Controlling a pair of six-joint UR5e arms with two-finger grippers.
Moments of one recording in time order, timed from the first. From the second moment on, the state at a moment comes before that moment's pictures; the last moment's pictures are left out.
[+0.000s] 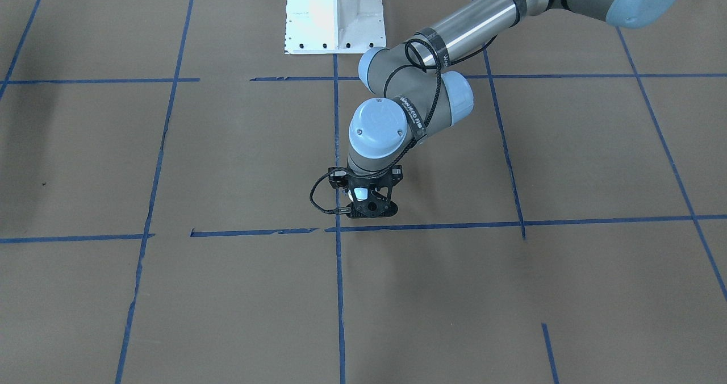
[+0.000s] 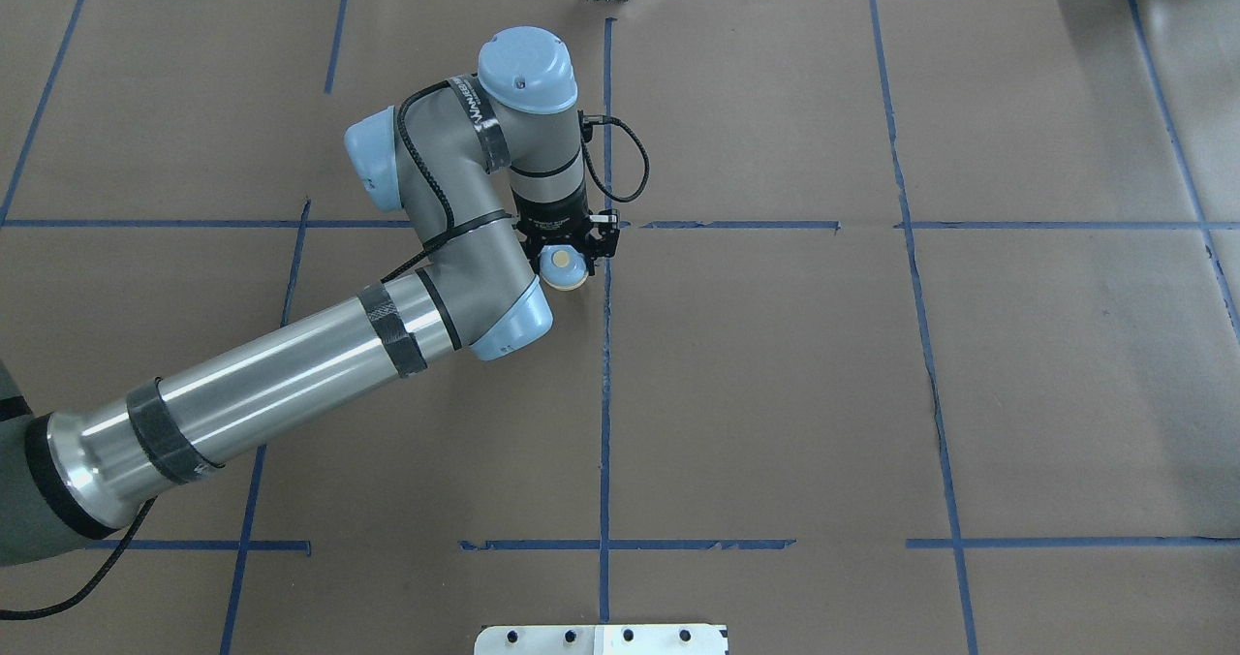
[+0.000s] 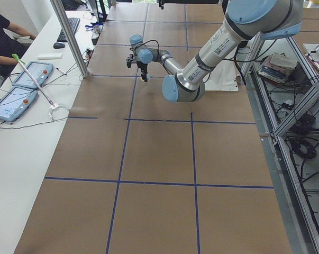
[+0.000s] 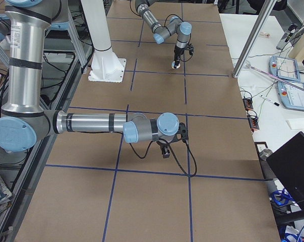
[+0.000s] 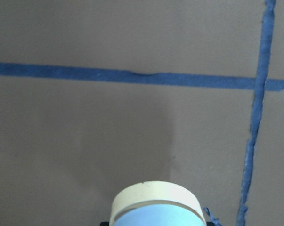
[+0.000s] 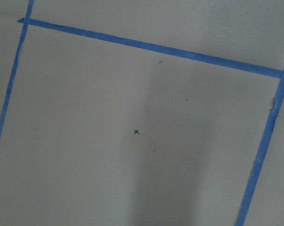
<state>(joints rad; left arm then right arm) -0.65 -2.56 -1.14 -1.68 -2.14 -1.09 1.44 -1.71 1.71 -1.42 2.56 -0.06</state>
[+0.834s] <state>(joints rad) -0.64 -2.65 -0.97 -1.77 -2.14 -1.09 1.44 -1.70 1.71 -1.42 2.56 -0.06</state>
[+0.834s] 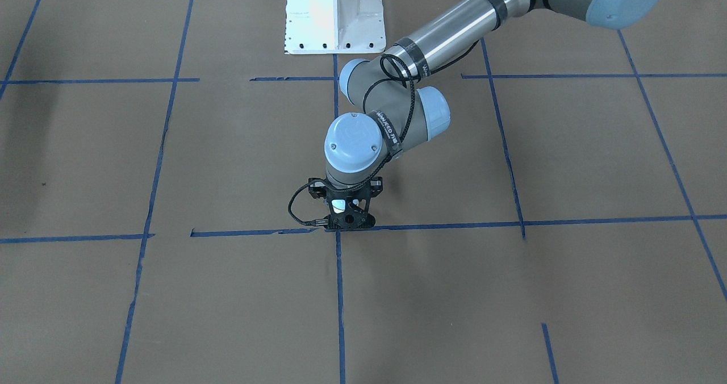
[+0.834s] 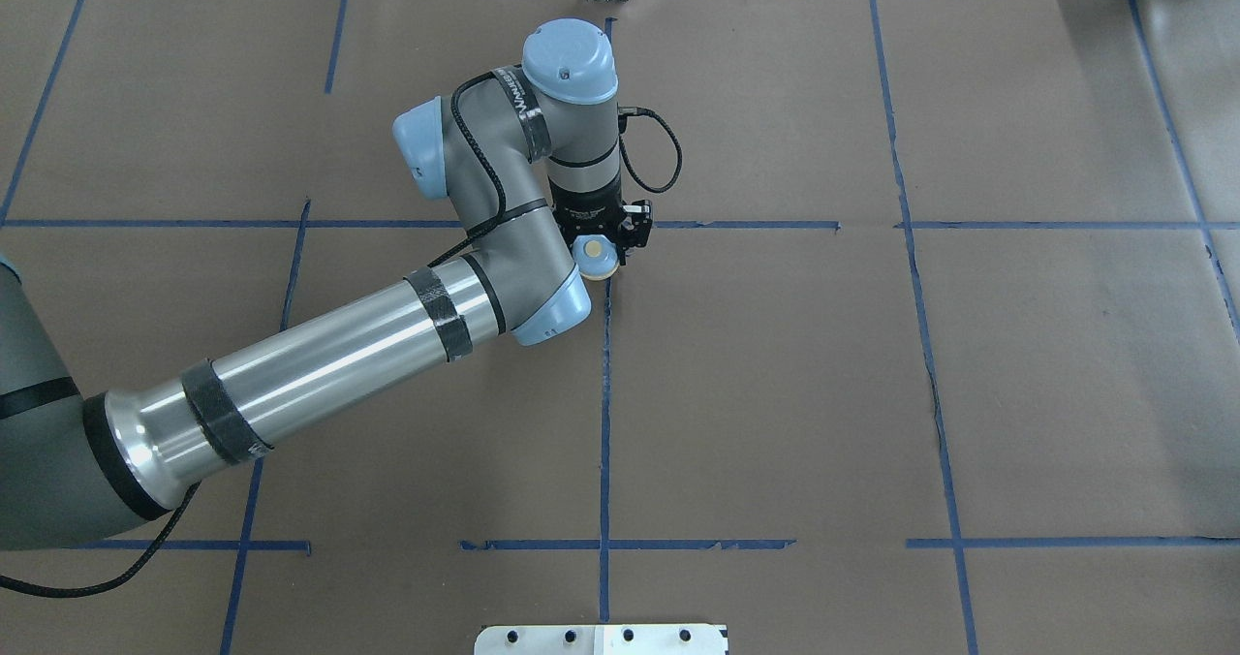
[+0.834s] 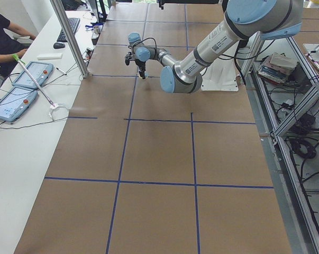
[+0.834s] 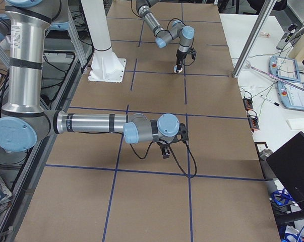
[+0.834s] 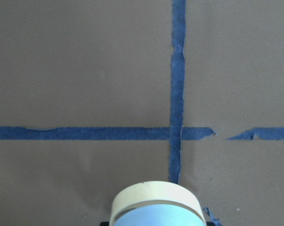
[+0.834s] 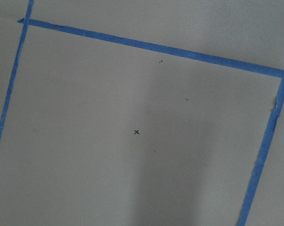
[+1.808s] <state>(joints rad) -0.63 -2.66 -0.94 -1.84 -2.12 -1.10 1.44 -1.69 1.70 -1.42 2.56 -0.06</state>
